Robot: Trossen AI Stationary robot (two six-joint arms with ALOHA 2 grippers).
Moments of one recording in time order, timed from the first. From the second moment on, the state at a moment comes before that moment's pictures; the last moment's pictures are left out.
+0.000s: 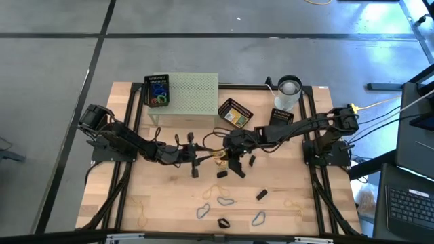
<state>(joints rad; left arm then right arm) -0.30 1.59 0.50 0.91 -0.53 0.04 0.09 1.70 0.99 -0.04 -0.16 0.36</state>
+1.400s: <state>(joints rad) -0.33 1.58 0.50 0.92 -0.71 0.07 -0.45 1.61 0.99 -0.37 -0.07 0.10</state>
